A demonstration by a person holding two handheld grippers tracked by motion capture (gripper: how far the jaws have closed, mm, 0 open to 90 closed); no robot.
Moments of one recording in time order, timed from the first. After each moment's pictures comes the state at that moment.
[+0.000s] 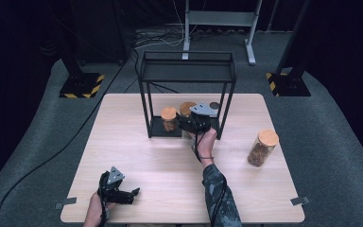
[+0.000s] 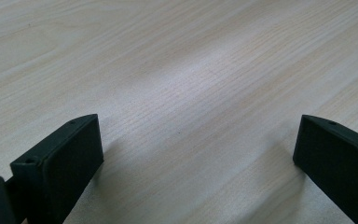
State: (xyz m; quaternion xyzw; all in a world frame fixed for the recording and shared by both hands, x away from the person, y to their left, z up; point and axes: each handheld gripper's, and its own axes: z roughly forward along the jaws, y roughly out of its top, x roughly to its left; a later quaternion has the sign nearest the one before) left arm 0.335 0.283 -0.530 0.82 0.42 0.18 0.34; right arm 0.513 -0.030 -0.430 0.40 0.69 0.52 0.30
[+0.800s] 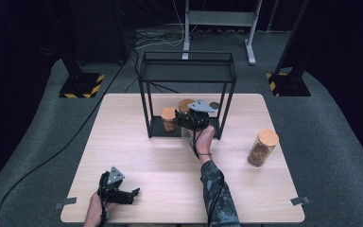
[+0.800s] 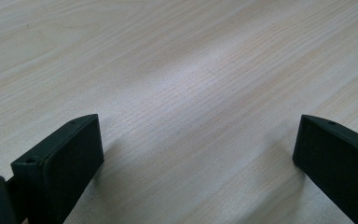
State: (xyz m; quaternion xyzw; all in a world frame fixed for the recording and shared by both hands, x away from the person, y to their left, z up) left arm 0.335 0.283 -0.530 0.82 0.42 0.18 0.34; right arm 0.525 -0.024 -0.430 0.40 0.69 0.52 0.31
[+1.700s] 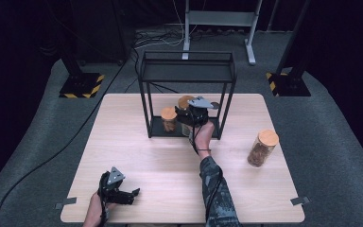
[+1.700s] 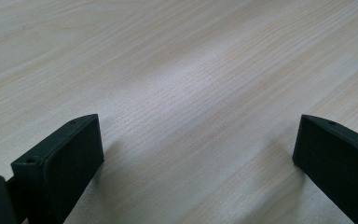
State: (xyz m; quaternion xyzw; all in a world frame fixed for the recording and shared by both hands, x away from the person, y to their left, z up) left arm 0.334 0.283 -0.530 0.82 0.42 0.17 0.34; right arm 0.540 -0.022 -0.427 0.40 0.69 0.51 0.31
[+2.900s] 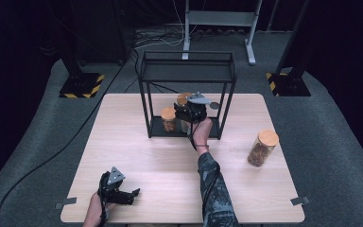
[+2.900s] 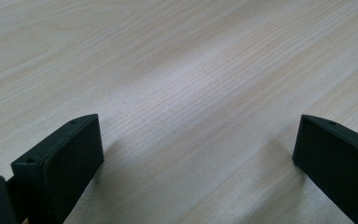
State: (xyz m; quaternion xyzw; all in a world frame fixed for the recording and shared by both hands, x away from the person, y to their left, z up) left arm 0.334 0.283 -0.530 0.82 0.41 0.17 0.34; right arm 0.557 -0.017 -0.428 0.40 0.69 0.51 0.31
